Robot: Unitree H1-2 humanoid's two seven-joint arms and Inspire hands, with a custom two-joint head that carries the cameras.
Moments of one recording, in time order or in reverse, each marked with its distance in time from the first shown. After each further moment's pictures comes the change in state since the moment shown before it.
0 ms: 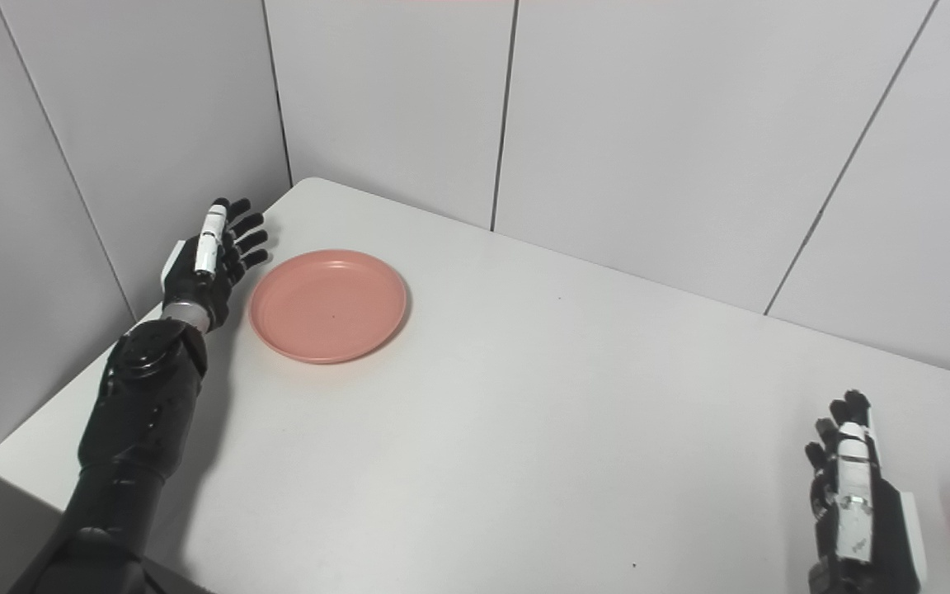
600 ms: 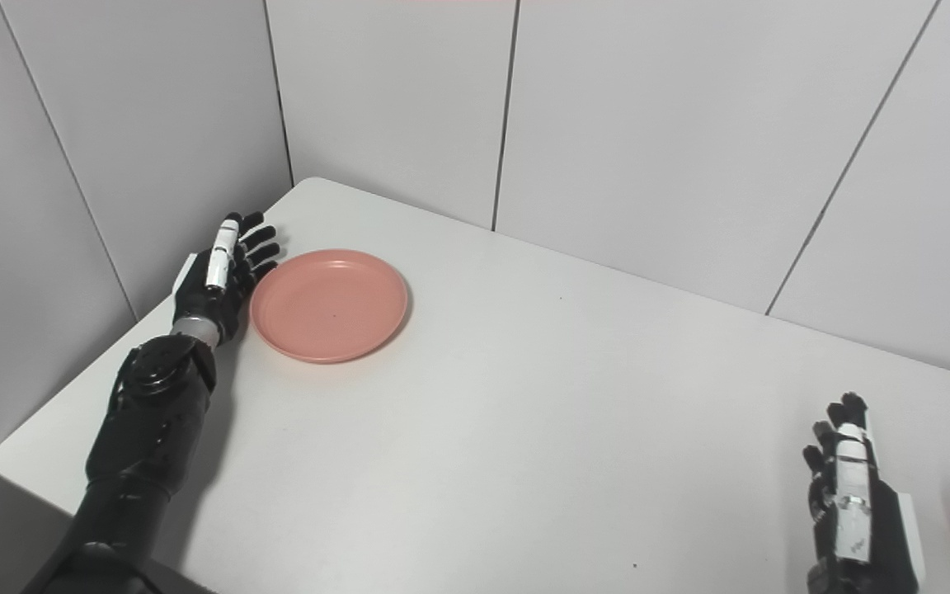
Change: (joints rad) left arm 0.023 -0.023 -0.026 -0.008 0.000 -0.027 -0.001; right arm 0.000 -0.001 0.000 -0.001 0.002 0.021 0.000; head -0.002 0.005
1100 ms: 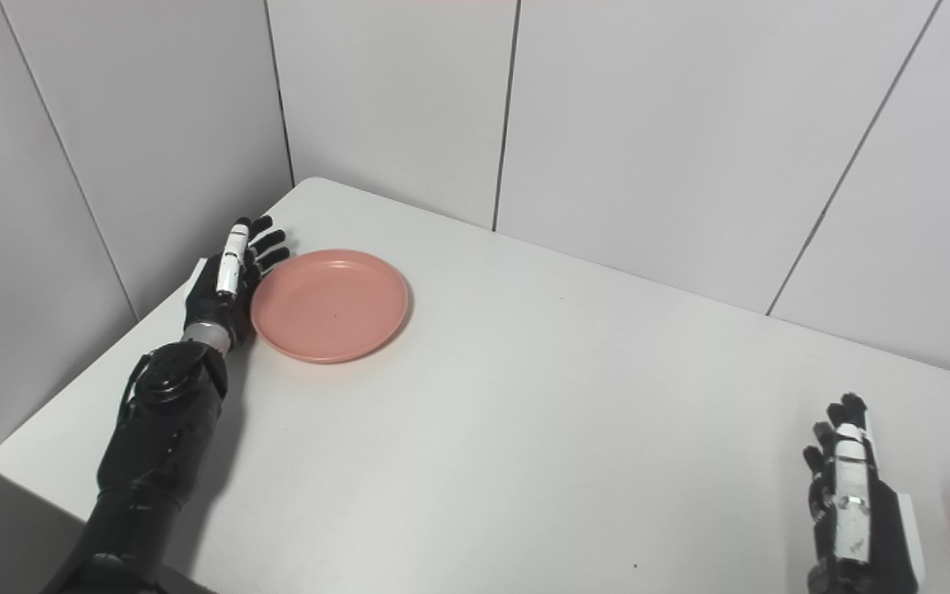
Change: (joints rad) left arm 0.010 -0.030 -0.018 -0.032 0.010 0.006 0.026; right arm 0.000 0.000 0.001 0.000 -0.003 0.000 0.000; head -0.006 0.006
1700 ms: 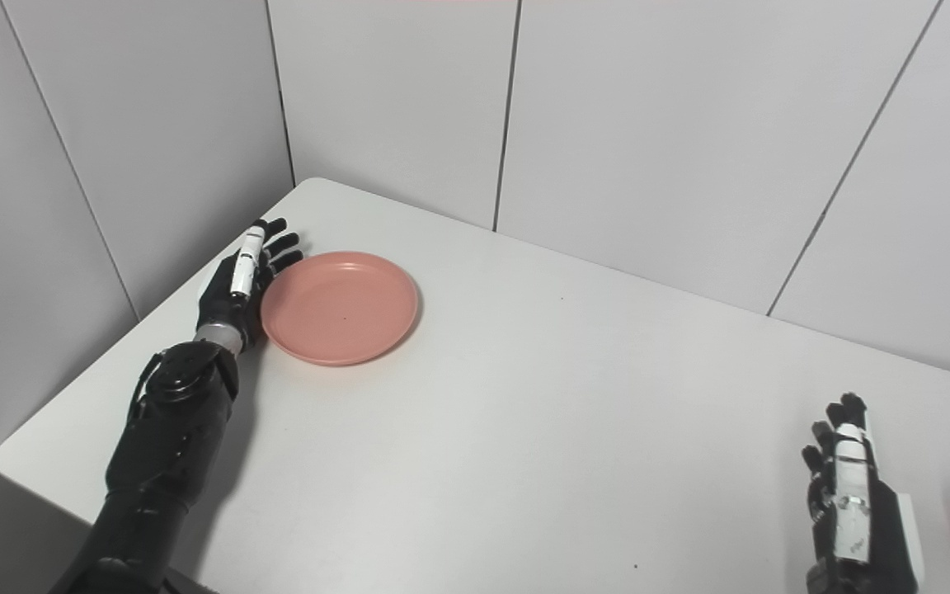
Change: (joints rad) left arm 0.004 -0.012 -0.038 -0.048 -0.001 0.055 0.015; right arm 0.000 0.003 0.000 -0.001 0.004 0.000 0.000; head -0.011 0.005
